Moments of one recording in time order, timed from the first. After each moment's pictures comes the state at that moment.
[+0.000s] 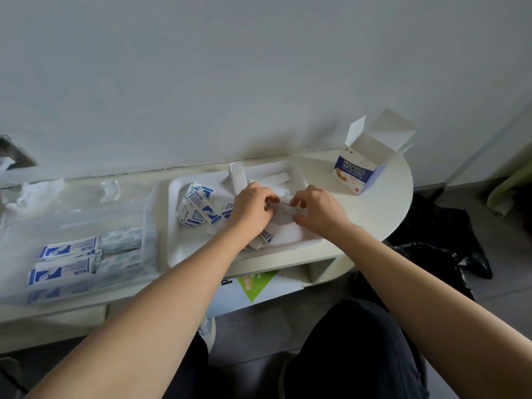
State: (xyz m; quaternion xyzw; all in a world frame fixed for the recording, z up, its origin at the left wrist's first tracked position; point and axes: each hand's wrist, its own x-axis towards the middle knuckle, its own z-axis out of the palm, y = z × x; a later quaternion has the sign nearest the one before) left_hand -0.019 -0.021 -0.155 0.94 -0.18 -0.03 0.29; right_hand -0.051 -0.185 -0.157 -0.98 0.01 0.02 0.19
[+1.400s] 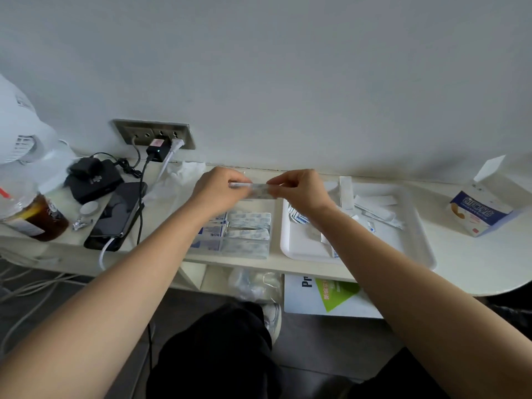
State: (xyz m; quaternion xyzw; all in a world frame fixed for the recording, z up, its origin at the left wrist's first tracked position) left_hand -0.053 0.225 -0.068 0.93 0.04 -0.02 0.37; right_hand -0.027 0.045 -0.092 -0.81 -0.05 0.06 0.58
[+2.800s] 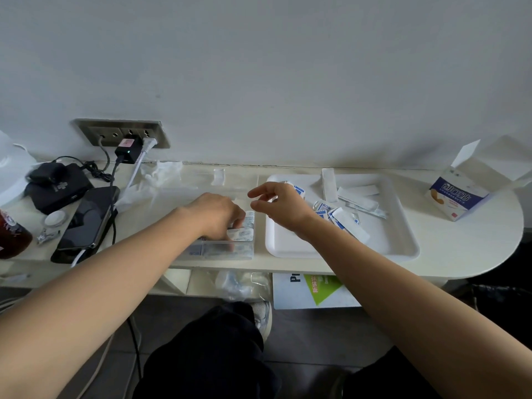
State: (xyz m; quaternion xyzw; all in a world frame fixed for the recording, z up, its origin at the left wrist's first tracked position) left_hand -0.032 0.213 -0.102 0.94 -0.24 -0.21 -0.11; right_hand -0.036 0.040 -0.119 -0.83 -0.08 0.13 0.54
